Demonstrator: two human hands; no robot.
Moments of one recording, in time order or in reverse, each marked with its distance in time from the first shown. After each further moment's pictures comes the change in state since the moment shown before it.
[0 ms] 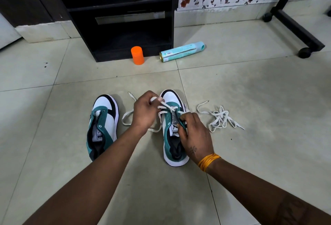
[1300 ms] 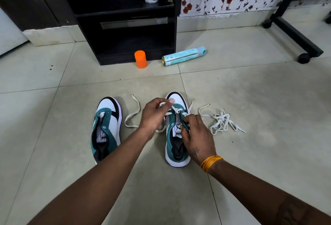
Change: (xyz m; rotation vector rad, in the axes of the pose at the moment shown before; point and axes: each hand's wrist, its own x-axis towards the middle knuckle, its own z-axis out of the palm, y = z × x) left_hand -0.017 0.012 0.007 -0.114 -0.106 -0.144; right_hand 0.001 -0.002 -0.003 -0.022 -0.014 0.010
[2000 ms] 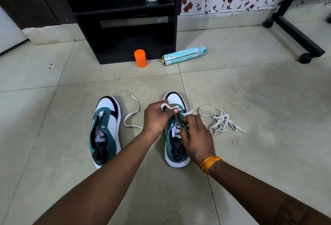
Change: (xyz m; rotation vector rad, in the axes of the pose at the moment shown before) left_hand -0.007 -0.004 0.014 0.052 0.034 0.021; right_hand 0.000 0.000 0.001 -0.010 -0.010 0.006
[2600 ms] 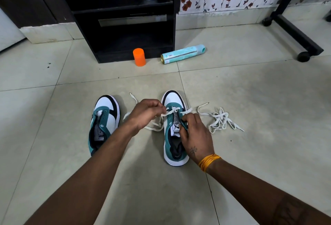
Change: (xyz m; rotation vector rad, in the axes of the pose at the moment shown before) left_hand 0.007 0.020 -0.049 0.210 -0.323 -0.021; right_hand -0.001 0.002 -0.001 0.003 -0.009 0.002
